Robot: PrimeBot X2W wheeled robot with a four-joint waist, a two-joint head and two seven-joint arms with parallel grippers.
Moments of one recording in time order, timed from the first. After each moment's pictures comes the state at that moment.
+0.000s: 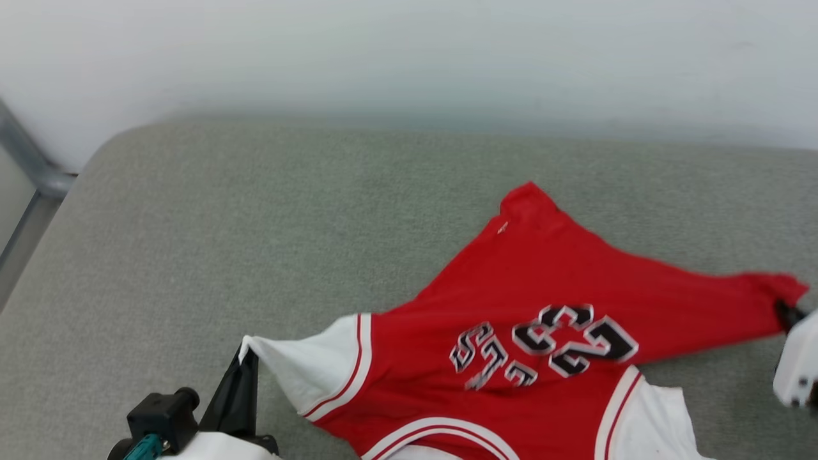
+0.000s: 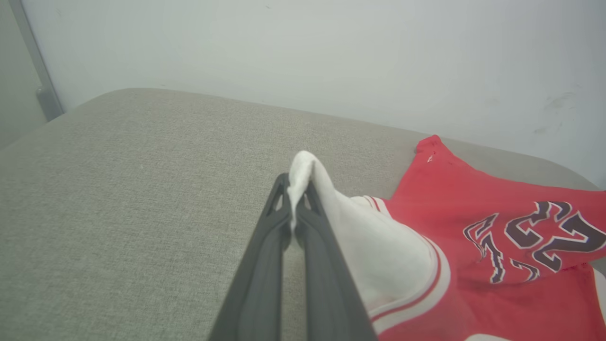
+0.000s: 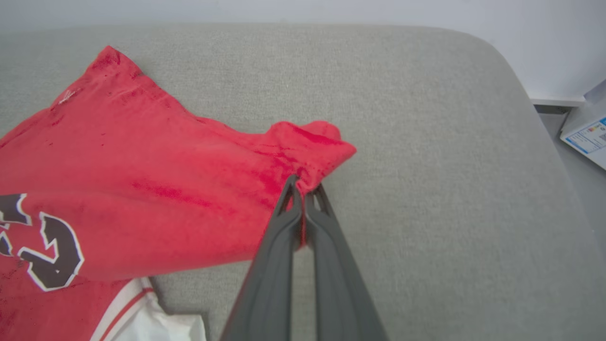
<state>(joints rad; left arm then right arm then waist) 0.10 0.18 -0.15 -0.04 -0.37 0.03 -0.15 -0.27 -0.37 -0.17 0.31 0.31 0.13 0.47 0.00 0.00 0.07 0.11</state>
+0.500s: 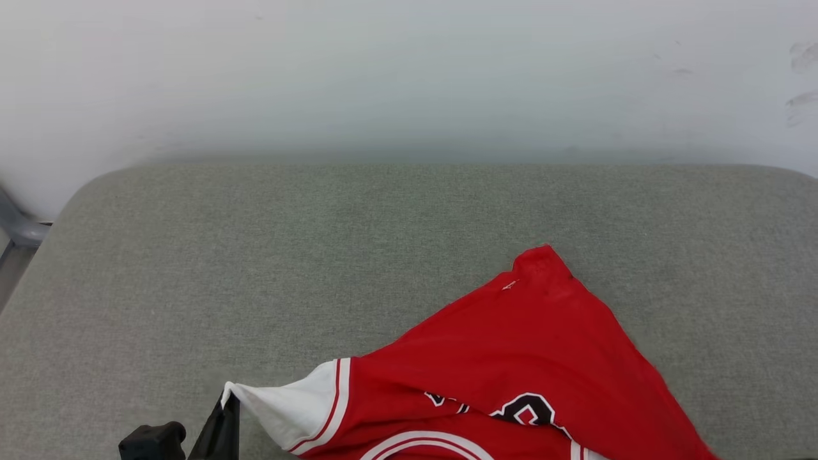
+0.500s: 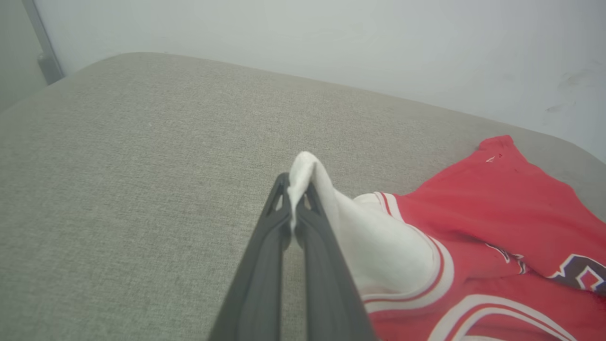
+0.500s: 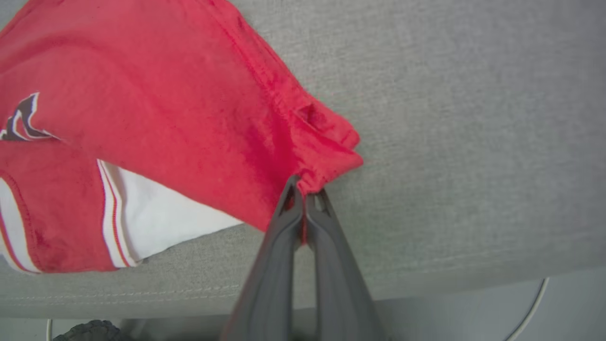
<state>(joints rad) 0.17 0.20 -0.11 0.06 -0.42 0.04 -0.14 0.29 -0.08 -0.27 0.01 0.29 0.13 0.46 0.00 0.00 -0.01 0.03</state>
